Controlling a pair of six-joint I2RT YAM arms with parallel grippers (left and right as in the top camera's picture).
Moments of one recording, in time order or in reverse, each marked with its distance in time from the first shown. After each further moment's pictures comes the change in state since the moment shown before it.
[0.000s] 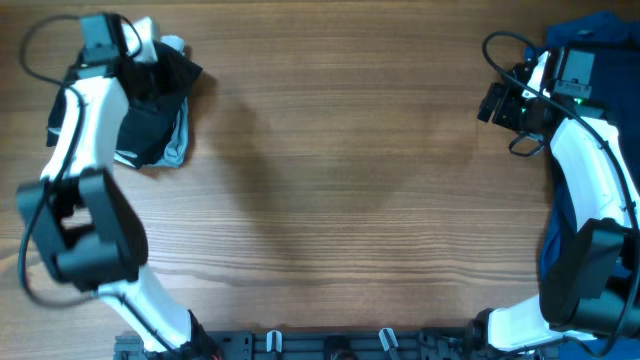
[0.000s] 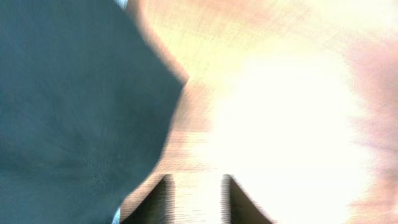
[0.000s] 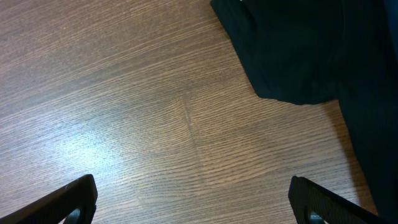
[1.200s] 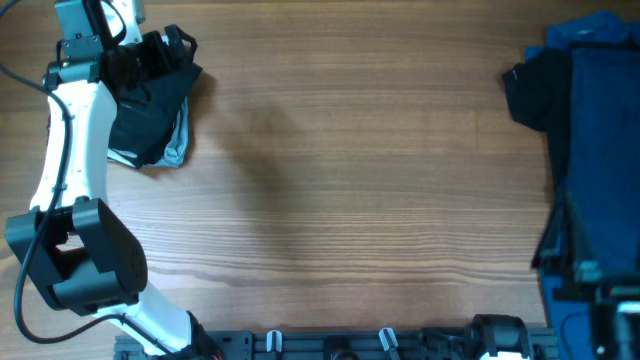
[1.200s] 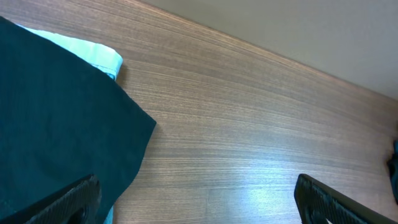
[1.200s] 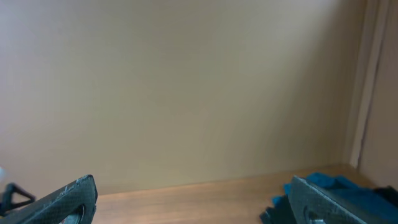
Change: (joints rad) left arm 0.000 -0.127 0.019 0.008 0.000 -0.015; right arm 0.132 -1.333 -0.069 -0.108 -0.012 -0.008
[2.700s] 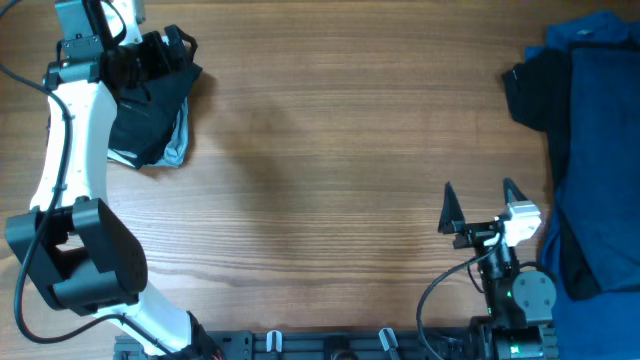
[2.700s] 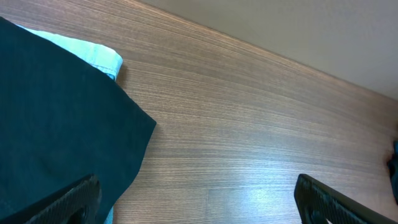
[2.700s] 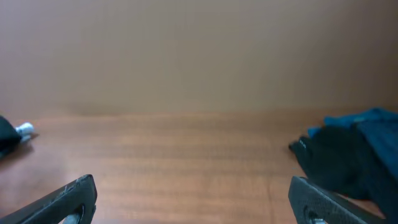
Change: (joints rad) left arm 0.000 0.000 0.000 0.002 0.000 0.000; right arm 0.119 -0.351 -1.176 0.735 0.011 -0.076
